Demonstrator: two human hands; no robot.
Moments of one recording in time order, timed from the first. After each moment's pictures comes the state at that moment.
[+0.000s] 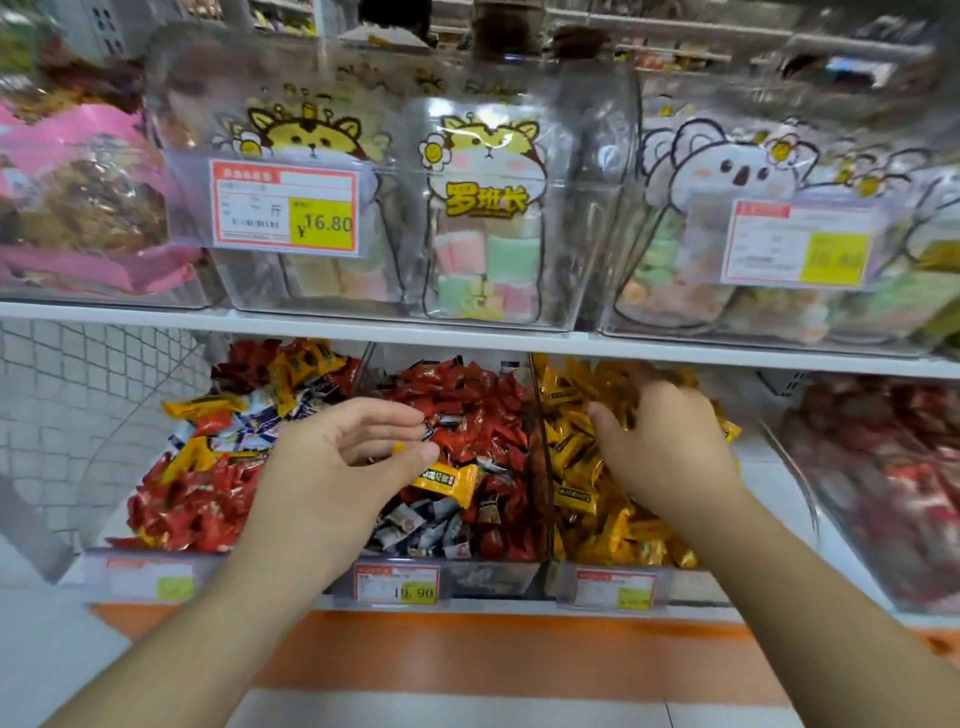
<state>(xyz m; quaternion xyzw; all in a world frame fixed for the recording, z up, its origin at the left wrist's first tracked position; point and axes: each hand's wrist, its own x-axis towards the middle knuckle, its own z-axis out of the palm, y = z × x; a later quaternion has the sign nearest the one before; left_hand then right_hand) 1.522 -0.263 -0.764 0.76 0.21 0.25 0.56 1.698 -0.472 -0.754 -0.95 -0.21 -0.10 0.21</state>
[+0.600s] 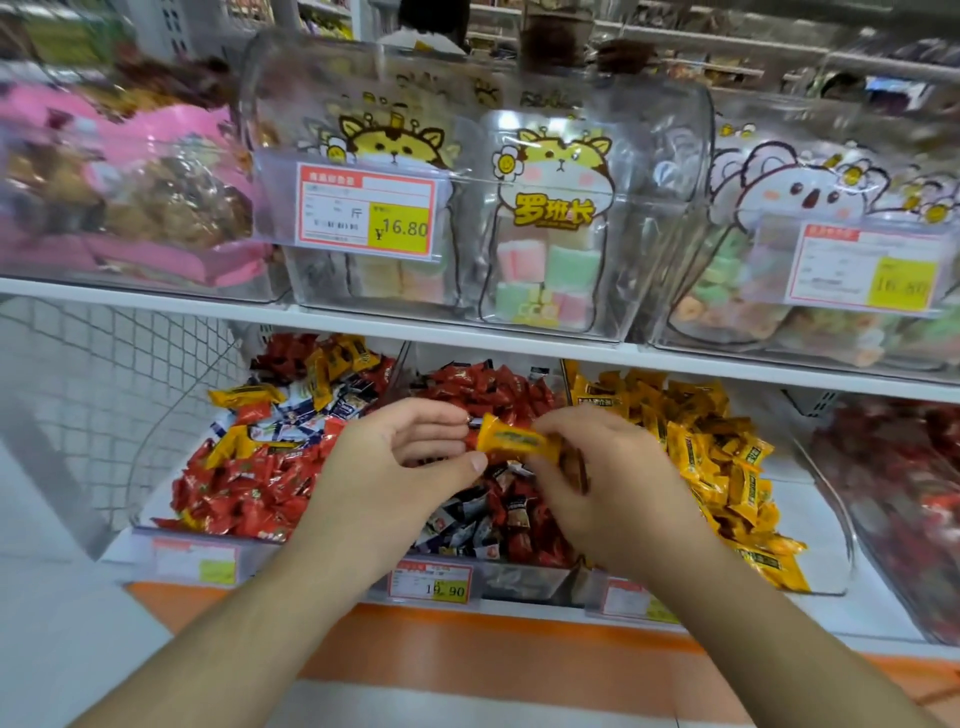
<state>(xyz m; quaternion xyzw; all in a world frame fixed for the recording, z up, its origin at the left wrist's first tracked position) 1.521 -0.262 -0.764 0.74 0.20 0.22 0.60 1.649 -0.437 -0.769 -0.85 -0.44 -0.11 0.25</state>
